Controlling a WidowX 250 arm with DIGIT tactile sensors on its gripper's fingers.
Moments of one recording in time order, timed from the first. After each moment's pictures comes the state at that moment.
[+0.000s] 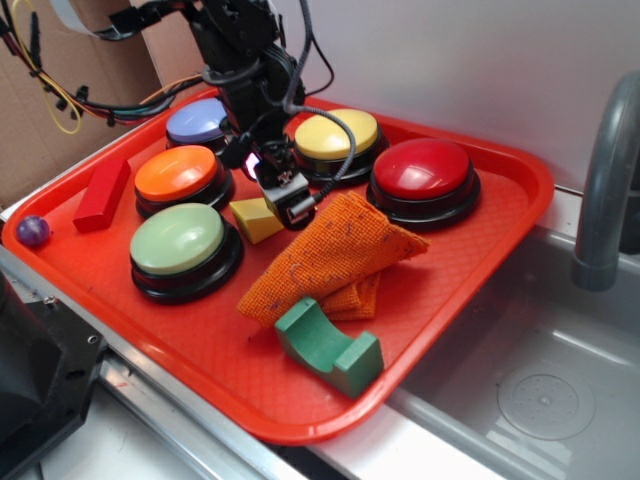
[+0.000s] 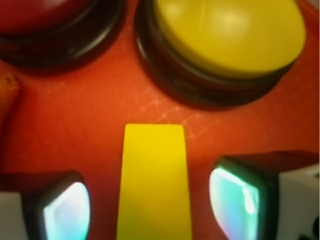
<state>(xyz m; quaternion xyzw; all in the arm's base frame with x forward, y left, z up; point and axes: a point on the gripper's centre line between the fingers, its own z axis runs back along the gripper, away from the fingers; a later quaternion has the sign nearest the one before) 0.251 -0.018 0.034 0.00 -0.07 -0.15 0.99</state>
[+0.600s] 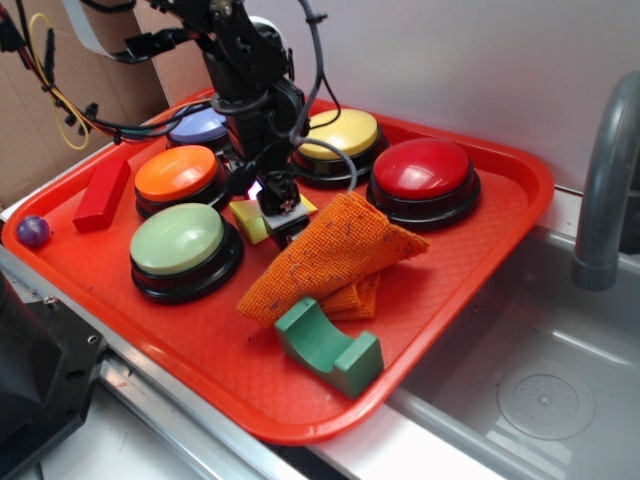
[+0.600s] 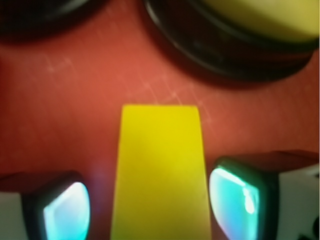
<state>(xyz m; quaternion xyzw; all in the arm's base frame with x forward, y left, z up) 0.245 -0.019 0.017 0.01 -0.04 -0.15 0.99</state>
